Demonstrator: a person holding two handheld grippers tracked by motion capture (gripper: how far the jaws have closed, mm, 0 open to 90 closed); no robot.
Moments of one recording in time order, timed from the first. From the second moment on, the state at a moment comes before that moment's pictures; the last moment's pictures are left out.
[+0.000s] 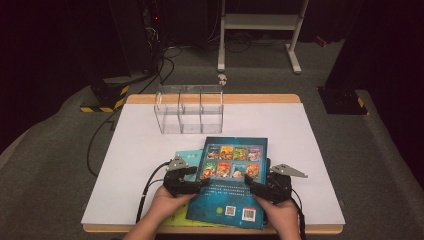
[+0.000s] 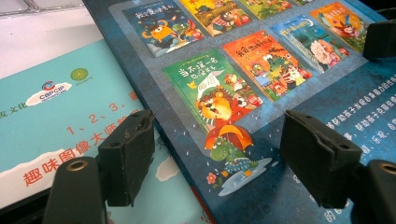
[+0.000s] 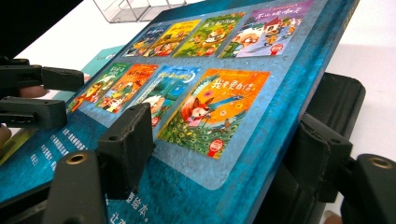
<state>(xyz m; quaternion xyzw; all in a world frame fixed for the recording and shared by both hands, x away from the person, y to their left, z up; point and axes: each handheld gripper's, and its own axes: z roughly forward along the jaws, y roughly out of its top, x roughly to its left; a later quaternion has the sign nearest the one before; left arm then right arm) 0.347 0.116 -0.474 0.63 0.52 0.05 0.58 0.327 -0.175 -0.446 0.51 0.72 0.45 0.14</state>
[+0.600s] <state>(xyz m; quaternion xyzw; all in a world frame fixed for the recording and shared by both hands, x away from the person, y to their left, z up) 0.347 0.116 -0.475 0.63 0.52 0.04 0.58 0.323 -0.178 -0.442 0.51 0.72 0.45 0.13</state>
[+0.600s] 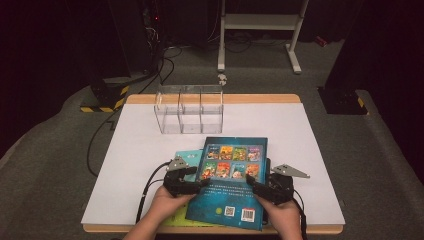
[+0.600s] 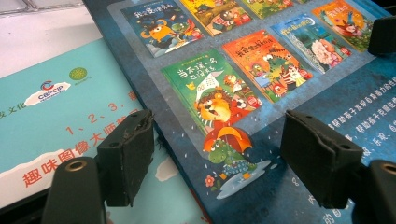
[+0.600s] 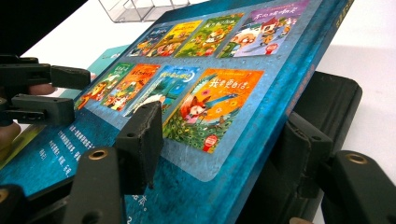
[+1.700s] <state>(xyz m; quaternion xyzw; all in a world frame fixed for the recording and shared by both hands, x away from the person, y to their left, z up) 0.349 0.117 -0.476 0.63 0.52 0.04 0.58 0.317 -0.178 -0.439 0.51 0.72 0.45 0.16</state>
